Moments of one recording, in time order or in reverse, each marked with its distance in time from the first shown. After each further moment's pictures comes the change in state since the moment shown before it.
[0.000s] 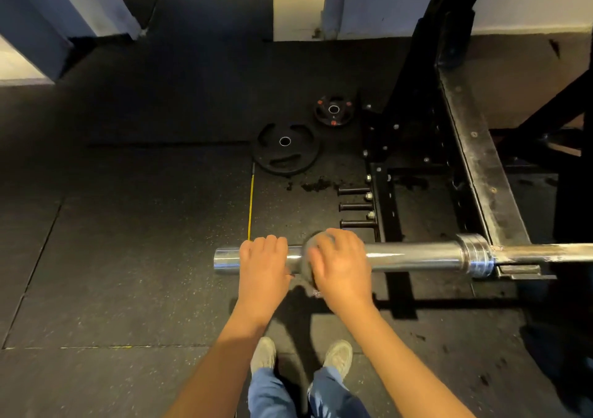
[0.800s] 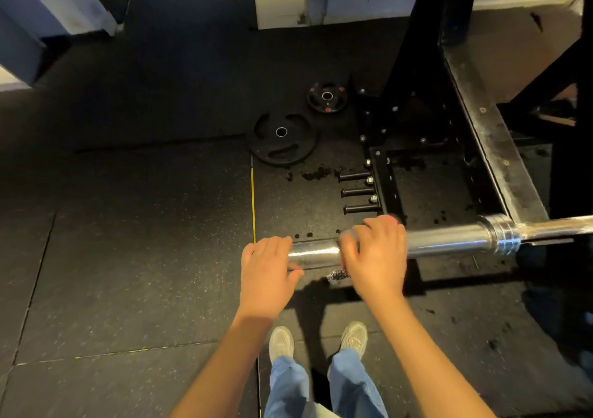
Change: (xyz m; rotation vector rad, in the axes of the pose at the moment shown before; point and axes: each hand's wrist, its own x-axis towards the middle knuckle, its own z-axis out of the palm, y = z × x) left_hand -0.030 -0.052 -0.010 -0.261 -0.001 0.041; right_hand -0.013 -0.021 0.000 -0.140 0.092 0.238
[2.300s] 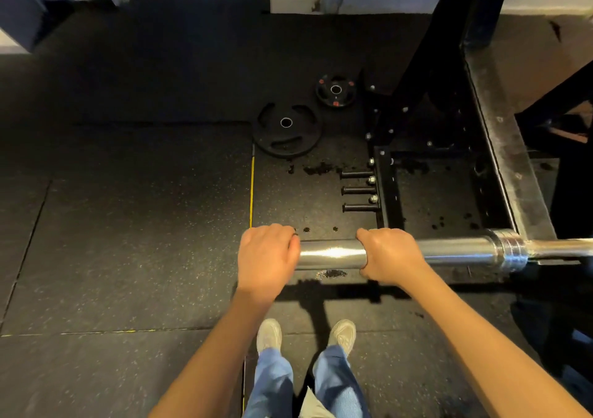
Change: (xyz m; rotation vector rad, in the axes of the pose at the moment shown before) left_hand 0.028 0.000 0.000 0.096 -0.008 -0.037; right_hand 0.052 0.030 -0.016 -0.389 -0.705 -0.440
